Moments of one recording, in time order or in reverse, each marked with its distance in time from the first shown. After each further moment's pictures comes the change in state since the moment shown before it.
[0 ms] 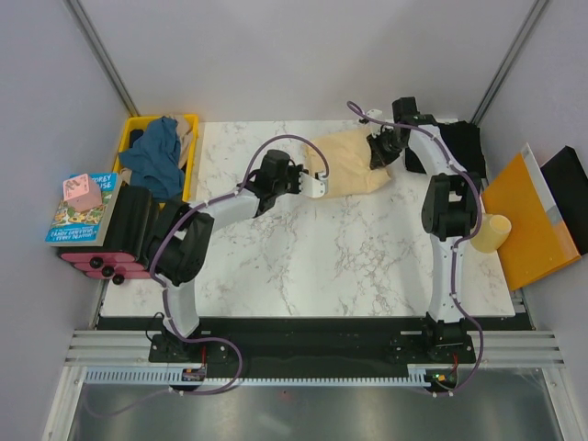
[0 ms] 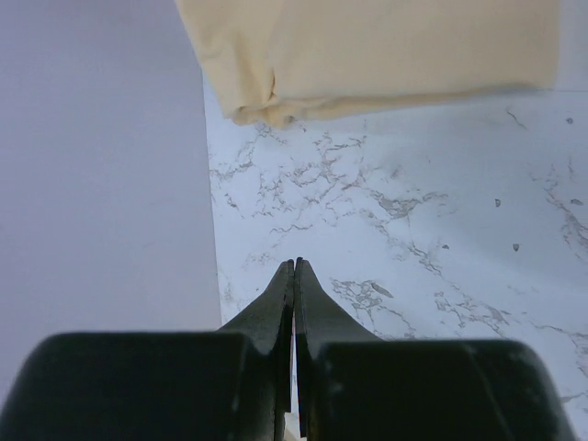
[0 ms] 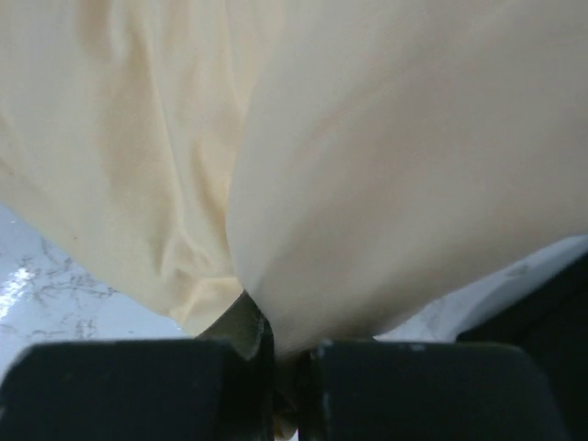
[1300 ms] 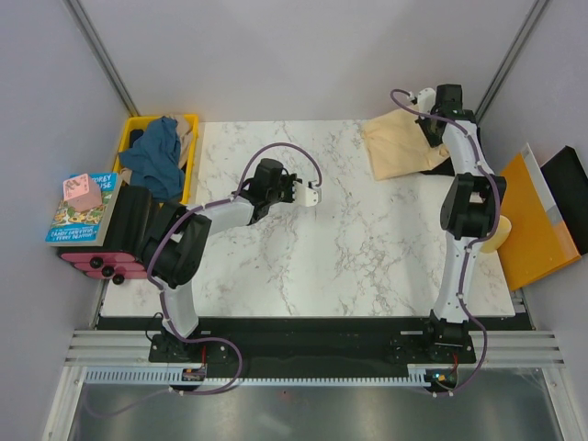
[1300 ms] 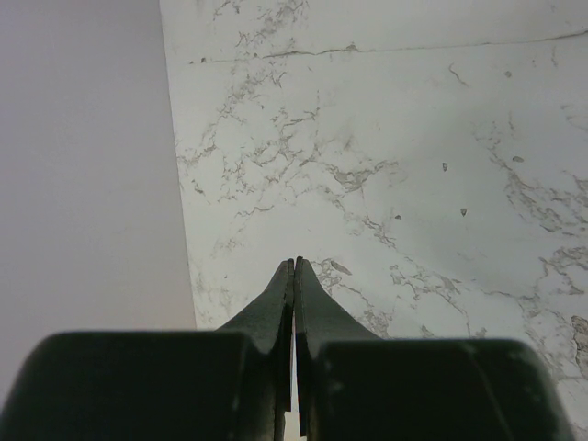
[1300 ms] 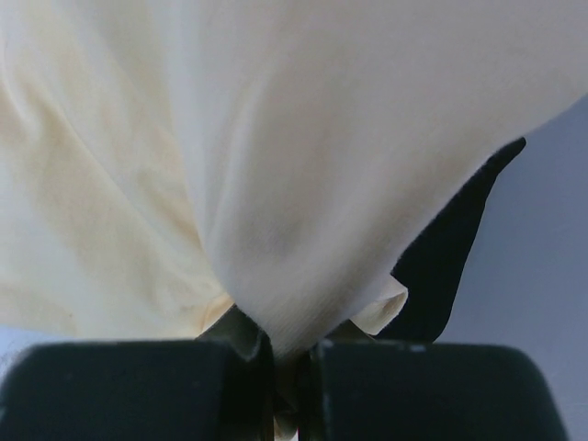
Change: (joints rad) left arm 0.021 -0.035 -0.126 0.055 0.027 0.001; right arm -0.172 -0.006 0.074 0.173 0.497 -0.039
